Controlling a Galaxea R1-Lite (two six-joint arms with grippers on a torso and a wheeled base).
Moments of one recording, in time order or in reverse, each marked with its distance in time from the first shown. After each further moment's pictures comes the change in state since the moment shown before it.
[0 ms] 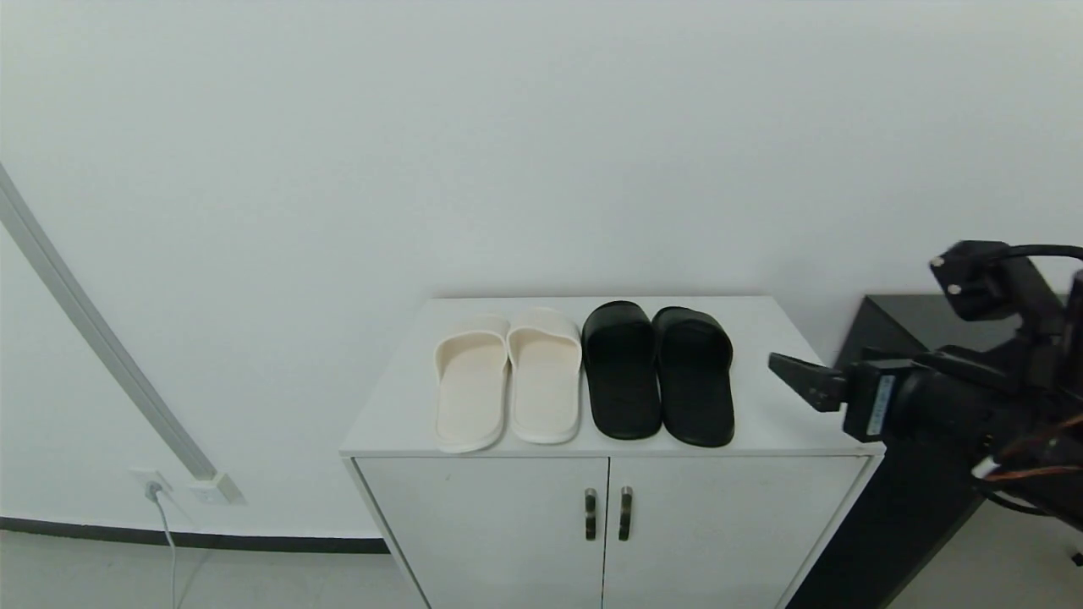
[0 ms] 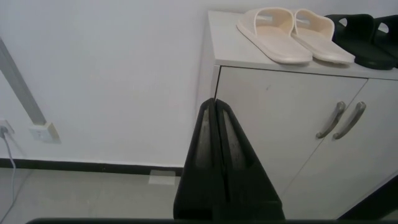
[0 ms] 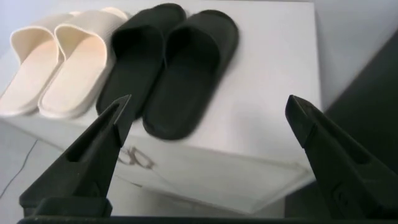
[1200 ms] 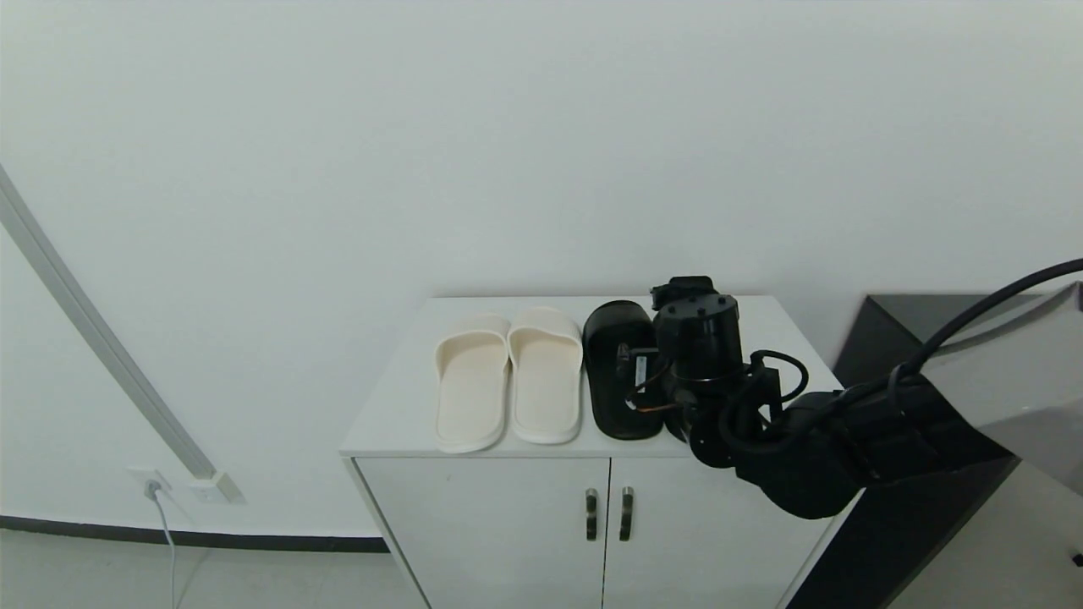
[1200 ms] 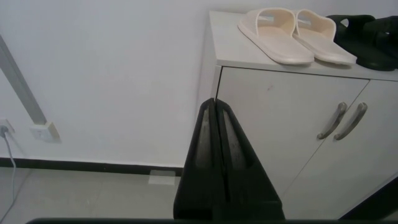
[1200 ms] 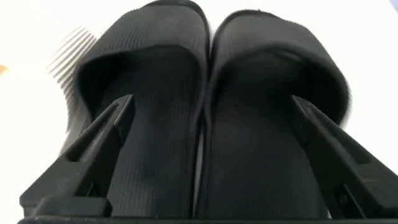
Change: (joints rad) left arm -0.001 0.000 -0.001 0.000 0.000 0.000; right arm 0.073 0.704 -0.504 -0.159 -0.281 -0.009
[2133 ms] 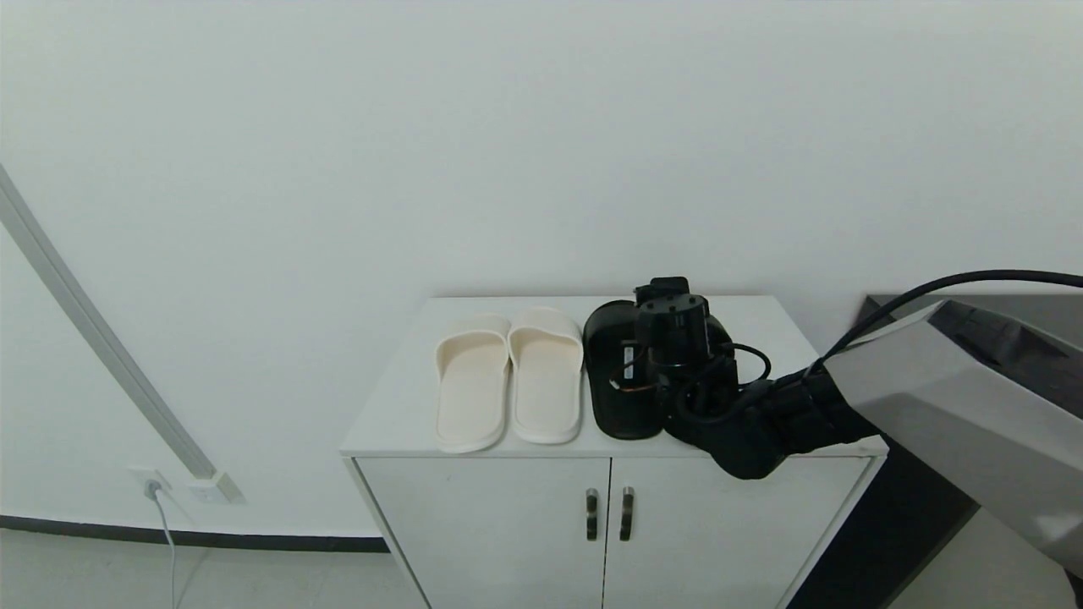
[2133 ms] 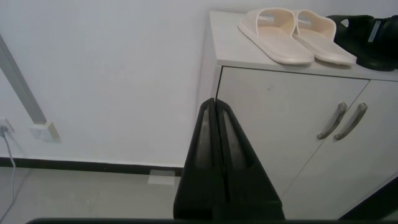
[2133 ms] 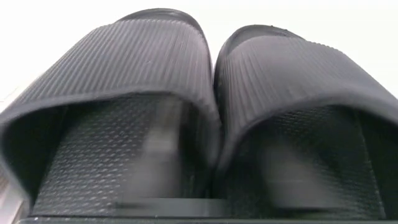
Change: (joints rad) left arm 0.000 0.000 0.000 0.000 0.000 -0.001; right arm -0.074 0.180 -0.209 0.003 0.007 -0.056
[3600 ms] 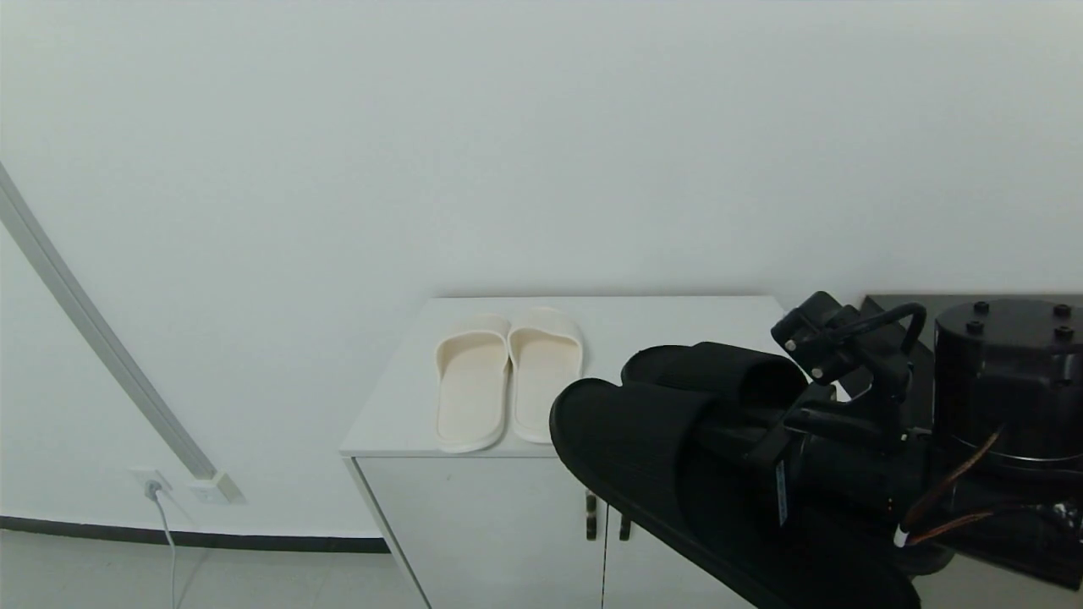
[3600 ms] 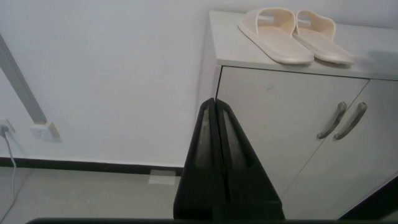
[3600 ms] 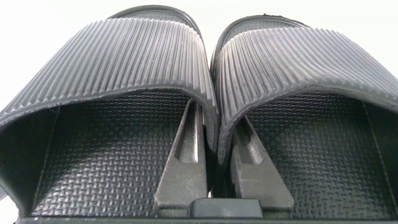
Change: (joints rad) left arm 0.000 0.000 0.001 0.000 0.000 0.002; right arm 0.129 -0.771 0.713 0.086 0.658 -0.123
